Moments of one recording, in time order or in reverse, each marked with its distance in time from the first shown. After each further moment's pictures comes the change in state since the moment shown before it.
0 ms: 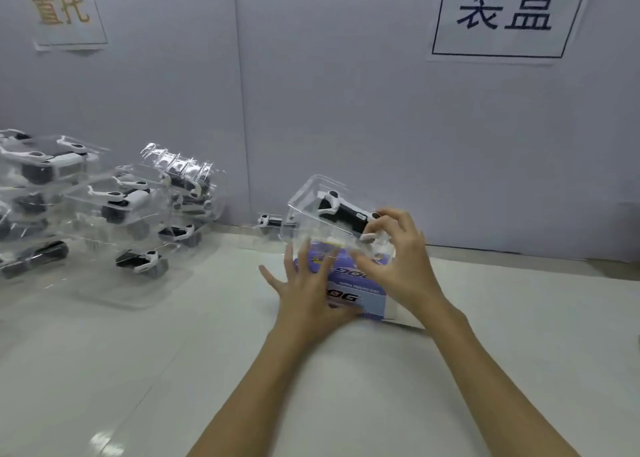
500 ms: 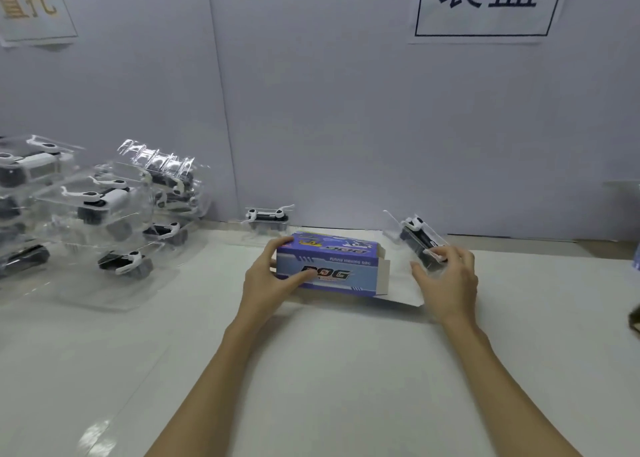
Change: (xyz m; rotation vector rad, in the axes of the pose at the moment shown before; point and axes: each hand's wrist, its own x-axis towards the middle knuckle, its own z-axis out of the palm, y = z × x) left_hand 0.008 -0.042 -0.012 -0.808 0.124 -0.136; right_hand -0.047 0.089 -0.022 -0.134 0.273 0.524
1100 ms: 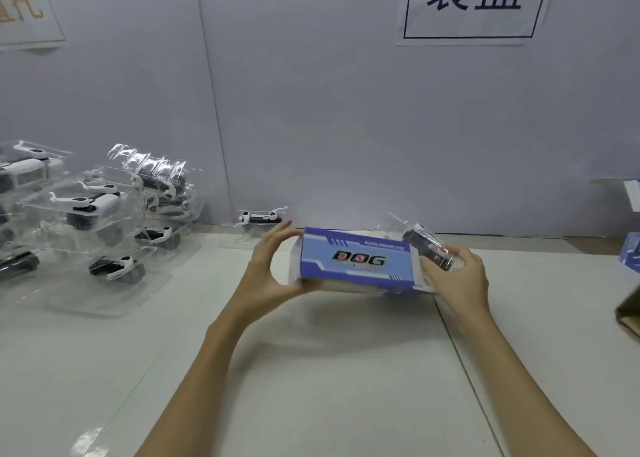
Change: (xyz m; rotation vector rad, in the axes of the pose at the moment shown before) left_hand 0.002 0.022 -0.011 0.063 -0.212 0.300; right_hand 0.009 -0.001 -0.026 0.218 -0.002 0.224
